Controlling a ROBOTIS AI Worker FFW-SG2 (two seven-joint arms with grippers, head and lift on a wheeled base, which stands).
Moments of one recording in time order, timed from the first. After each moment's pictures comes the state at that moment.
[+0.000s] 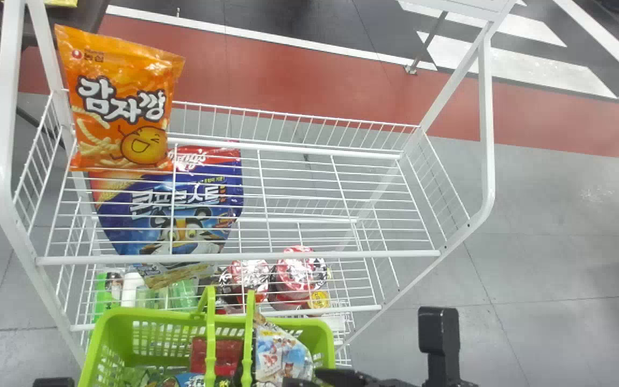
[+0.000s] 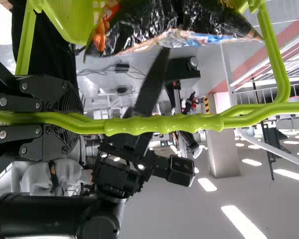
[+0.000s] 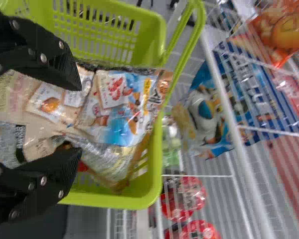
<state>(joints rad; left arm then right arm) 0.61 0.05 -0.06 -2.17 0.51 1.38 -0.98 0.80 -0.03 -0.27 -2.50 -0.34 1.15 0.51</state>
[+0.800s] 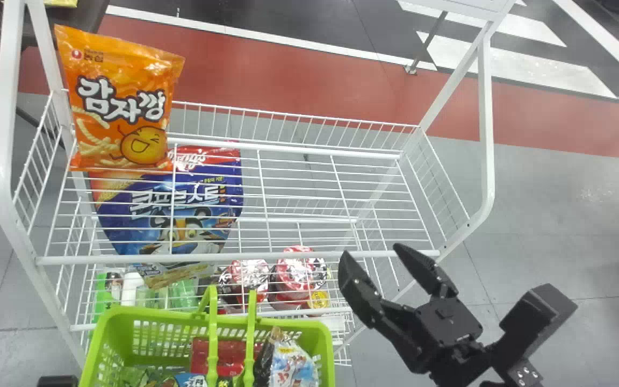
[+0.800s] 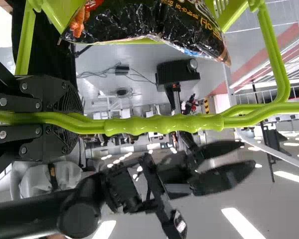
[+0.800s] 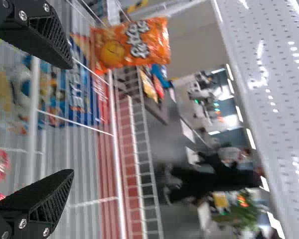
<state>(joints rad) 0.60 0.05 -0.07 -2.16 0.51 1.38 -0.96 0.90 -0.01 -0.21 -2.41 -0.29 0.18 0.32</state>
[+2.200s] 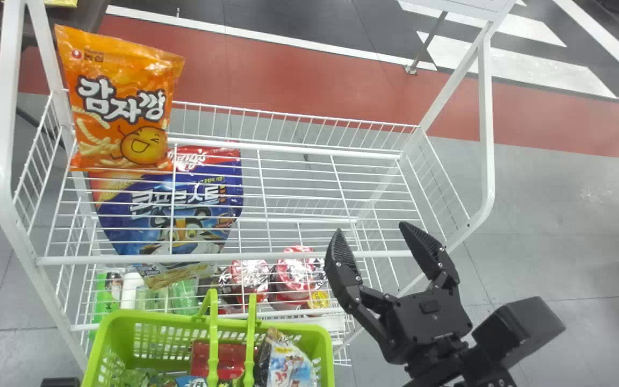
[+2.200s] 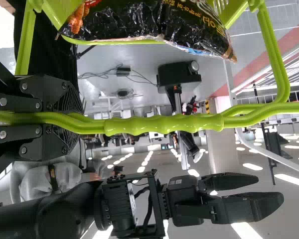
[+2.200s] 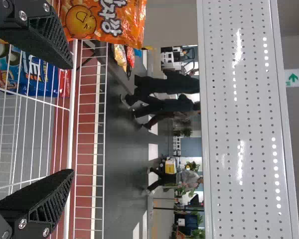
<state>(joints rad) 0.60 0.05 -0.08 -2.14 0.50 1.38 -0.97 0.92 -0.02 -0.07 -2.39 -0.09 -0.04 0.16</state>
